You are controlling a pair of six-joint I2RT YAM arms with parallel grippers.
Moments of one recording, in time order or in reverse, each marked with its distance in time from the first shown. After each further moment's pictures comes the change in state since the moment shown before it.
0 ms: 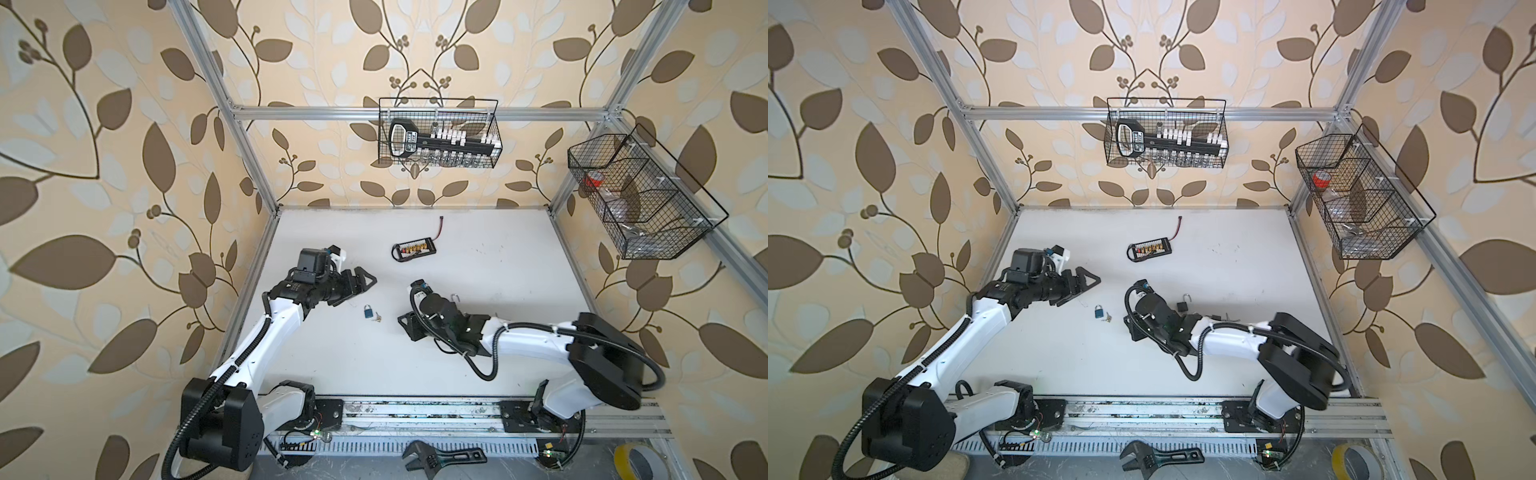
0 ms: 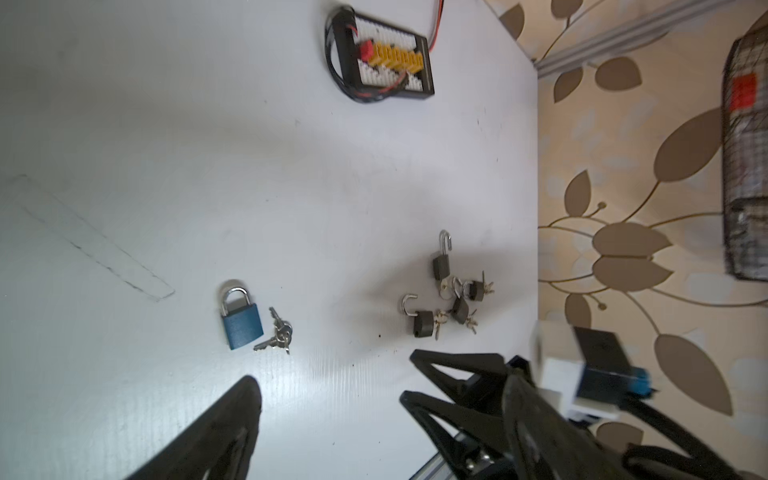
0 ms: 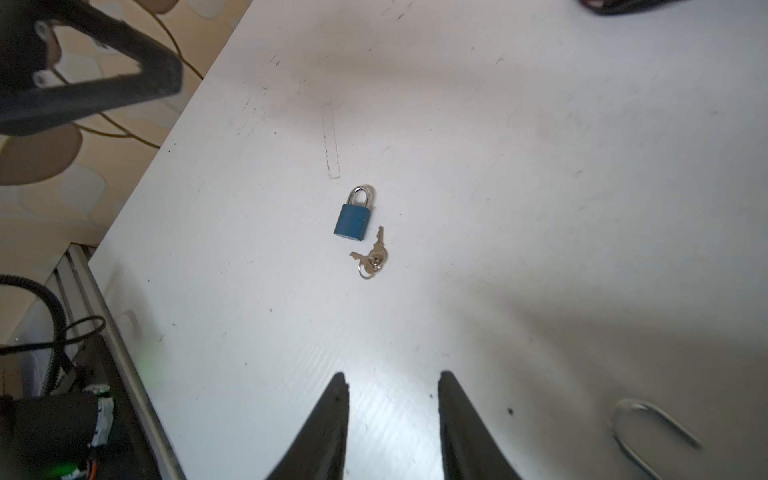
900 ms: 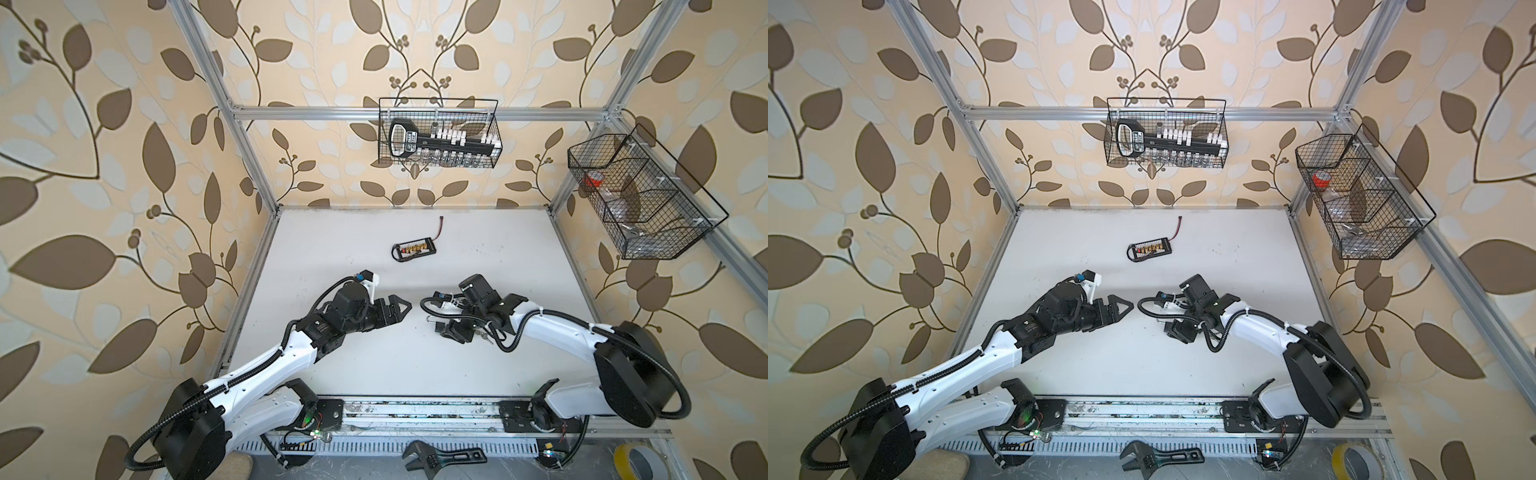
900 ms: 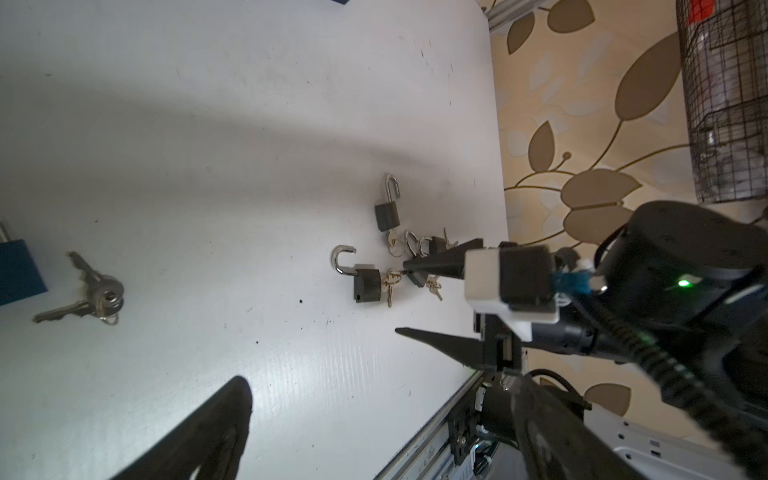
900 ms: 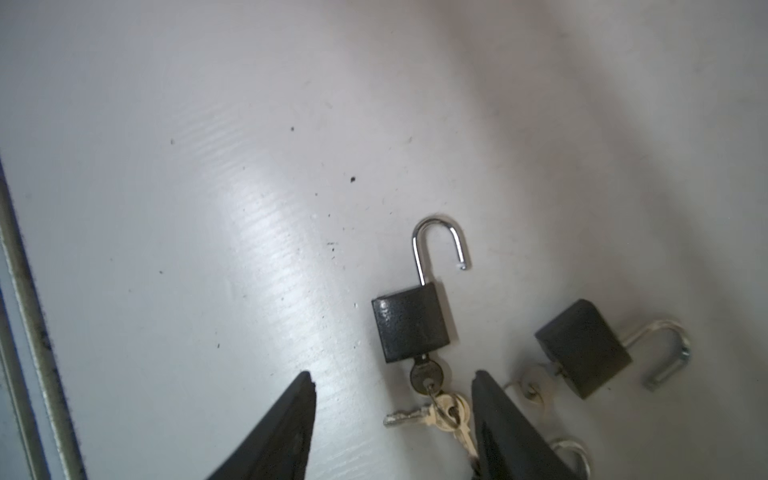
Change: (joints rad) left arm -0.349 -0.130 -0.284 0.404 -0.214 -0.382; right arm -0.365 0.018 -0.006 -0.448 -0.399 -1.035
